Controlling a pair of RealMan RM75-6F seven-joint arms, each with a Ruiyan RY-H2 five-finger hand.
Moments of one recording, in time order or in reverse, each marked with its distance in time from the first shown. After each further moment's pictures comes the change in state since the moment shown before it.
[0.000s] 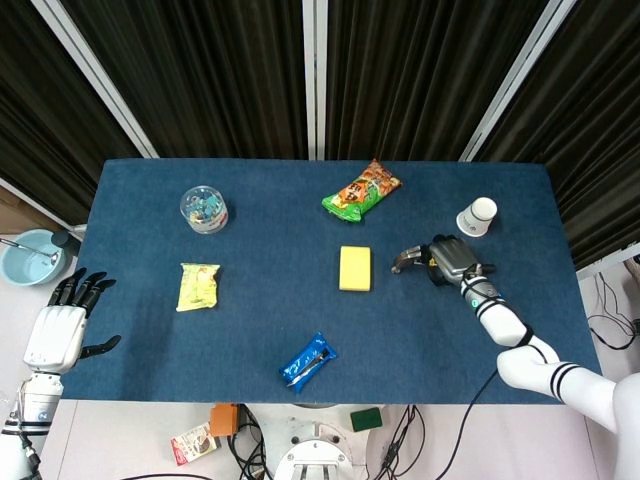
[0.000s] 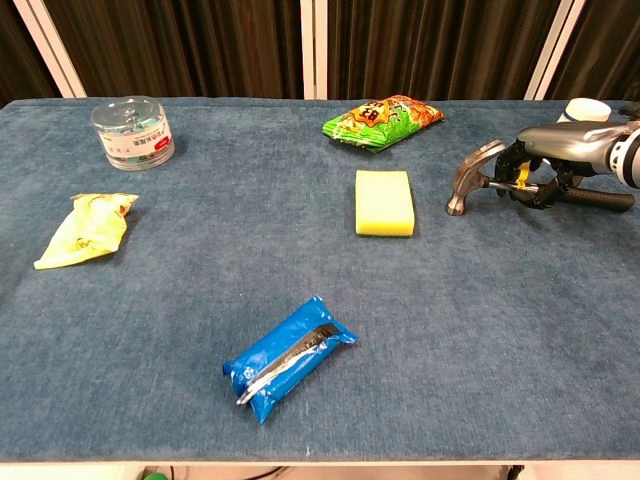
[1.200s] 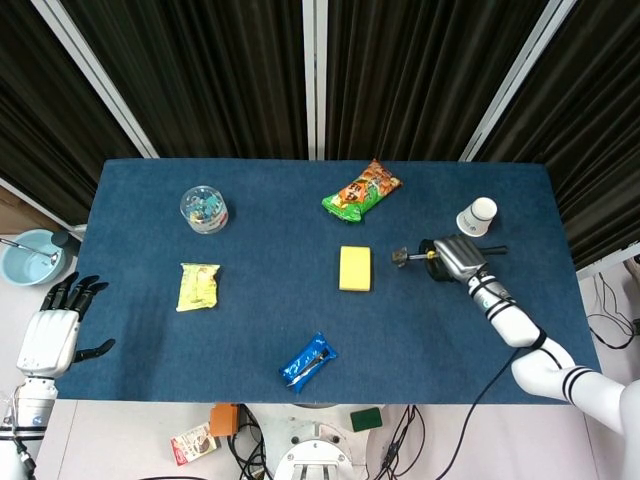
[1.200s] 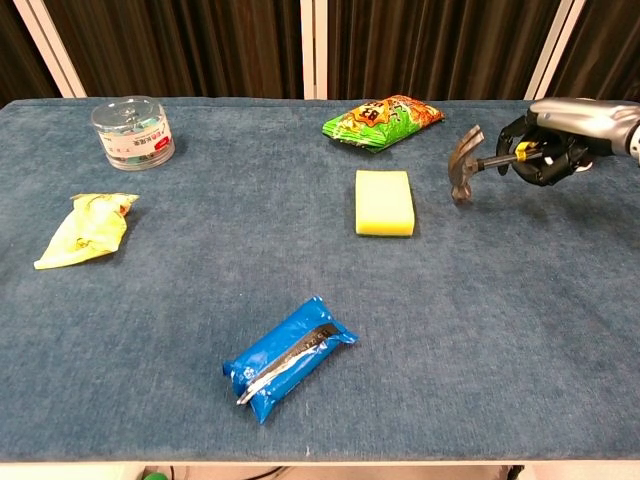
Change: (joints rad) left arm 0.022 0.009 0.002 -0.009 -0.018 0.003 -0.004; right arm -0.032 0.025 -0.036 0.042 -0.234 0.170 0.391
